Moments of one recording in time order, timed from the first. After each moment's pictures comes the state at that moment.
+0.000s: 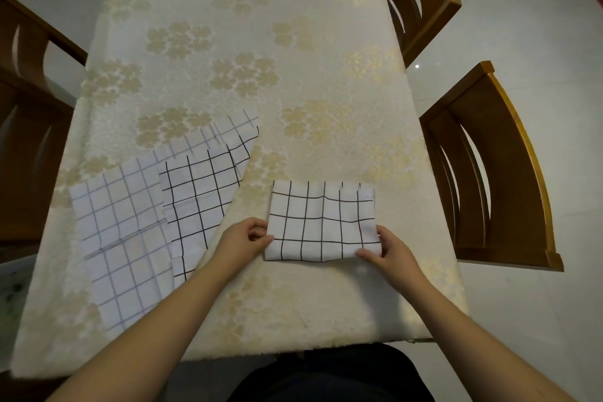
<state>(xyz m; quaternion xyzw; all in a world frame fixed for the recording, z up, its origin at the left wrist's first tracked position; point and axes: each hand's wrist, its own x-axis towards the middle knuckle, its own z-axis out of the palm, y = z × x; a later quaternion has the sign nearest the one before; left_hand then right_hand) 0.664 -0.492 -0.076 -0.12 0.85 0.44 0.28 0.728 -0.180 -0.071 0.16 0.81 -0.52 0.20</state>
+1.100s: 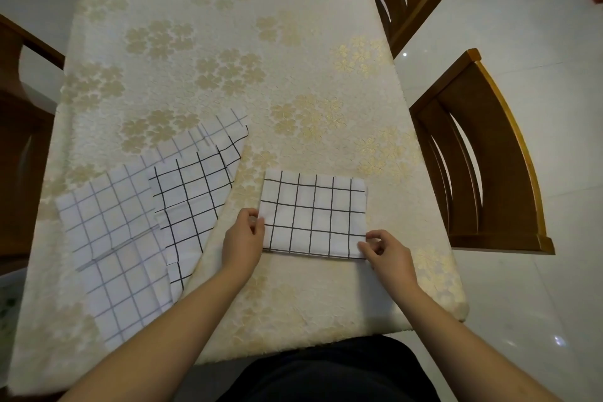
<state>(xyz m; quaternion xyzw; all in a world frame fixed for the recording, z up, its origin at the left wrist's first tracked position) 0.665 -0.464 -0.085 -0.15 0.91 0.36 0.15 0.742 -0.193 -0.083 0.30 0.83 -0.45 0.16</state>
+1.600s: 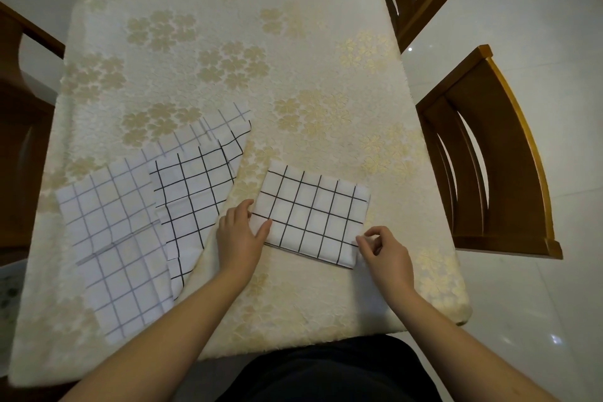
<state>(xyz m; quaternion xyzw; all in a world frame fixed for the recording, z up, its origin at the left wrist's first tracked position) 0.669 -0.473 -0.094 -0.08 0.95 0.29 0.07 0.741 -0.210 -0.077 0.28 0.86 -0.41 0.12</state>
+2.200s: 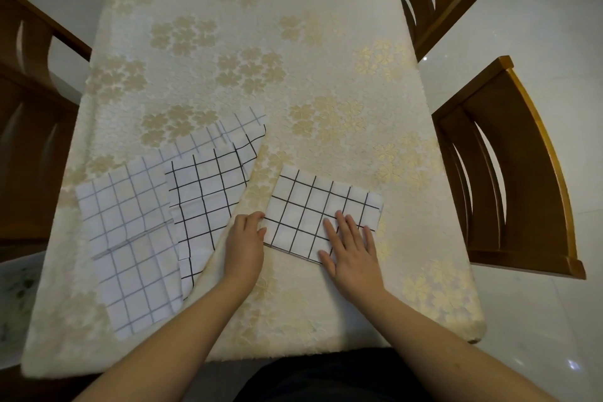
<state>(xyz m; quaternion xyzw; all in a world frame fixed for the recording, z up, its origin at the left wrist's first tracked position) 0.675 -0.484 -0.099 -0.07 0.95 0.30 0.10 0.729 -0.262 -0.132 -0.04 0.99 -0.11 0.11</state>
